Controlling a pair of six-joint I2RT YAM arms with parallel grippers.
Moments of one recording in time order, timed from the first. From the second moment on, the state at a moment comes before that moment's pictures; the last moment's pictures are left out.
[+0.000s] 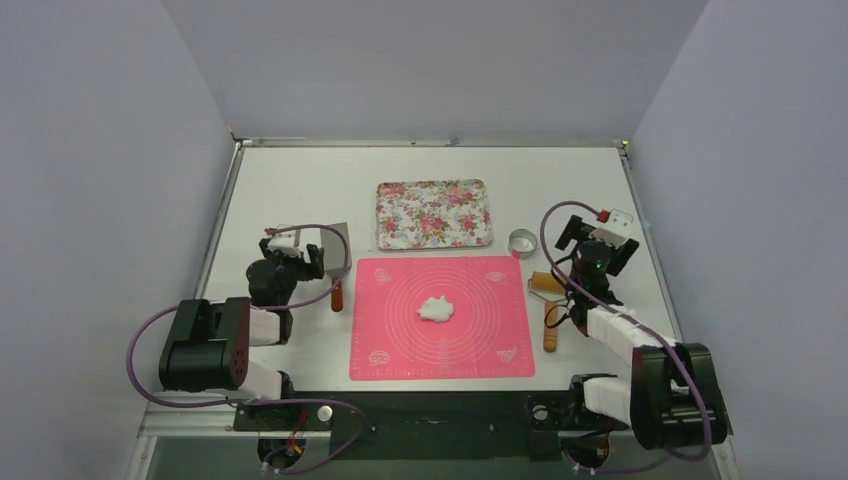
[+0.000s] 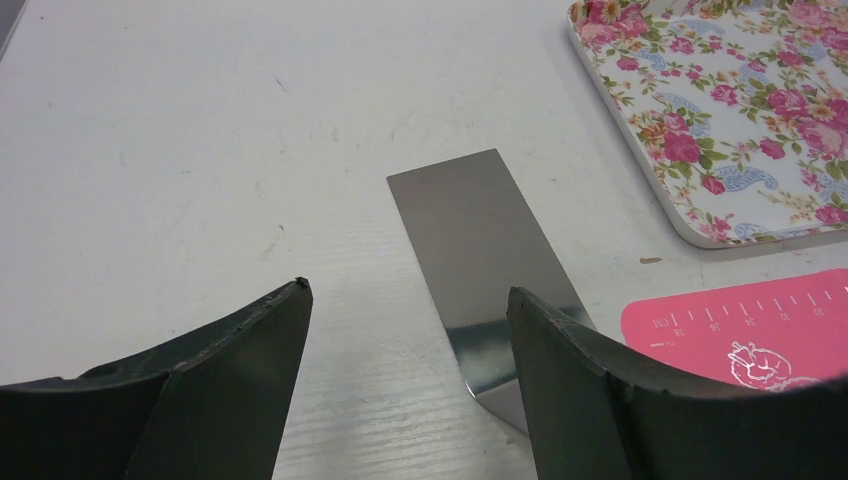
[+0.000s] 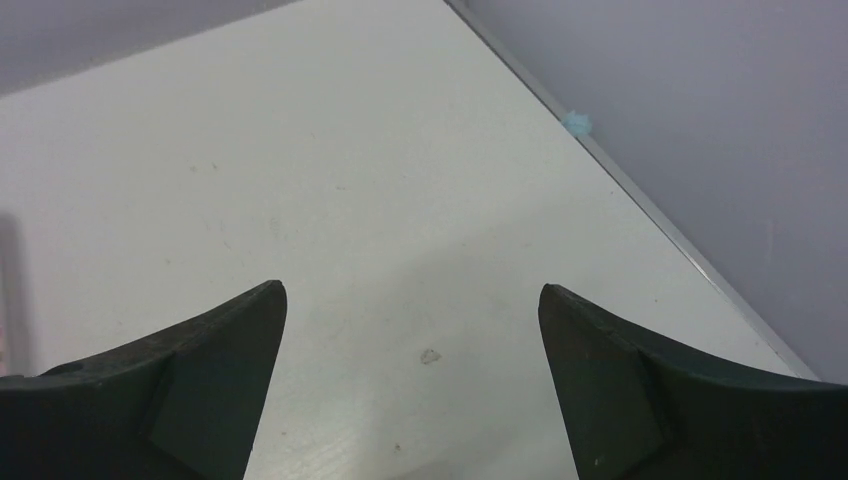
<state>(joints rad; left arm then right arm) 0.03 1.47 0.20 1.10 0.19 -0.02 0.06 1.24 0.31 0.73 0.51 0.11</state>
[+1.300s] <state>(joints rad) 0.06 1.24 1.03 -0.35 0.51 0.09 0.36 1.07 0.55 -0.72 0.47 0.77</state>
